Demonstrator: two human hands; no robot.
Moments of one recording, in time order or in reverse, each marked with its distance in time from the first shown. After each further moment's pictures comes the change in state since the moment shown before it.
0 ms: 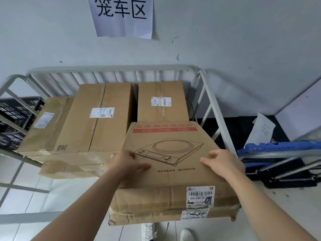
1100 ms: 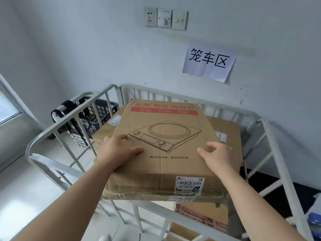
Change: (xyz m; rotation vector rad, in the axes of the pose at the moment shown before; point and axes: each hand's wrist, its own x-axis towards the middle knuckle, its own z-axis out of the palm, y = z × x) left_hand -0.080 -0.186 -0.143 -0.249 0.529 -0.104; right_hand -0.108 -0.205 0.022 0.205 0.209 -0.432
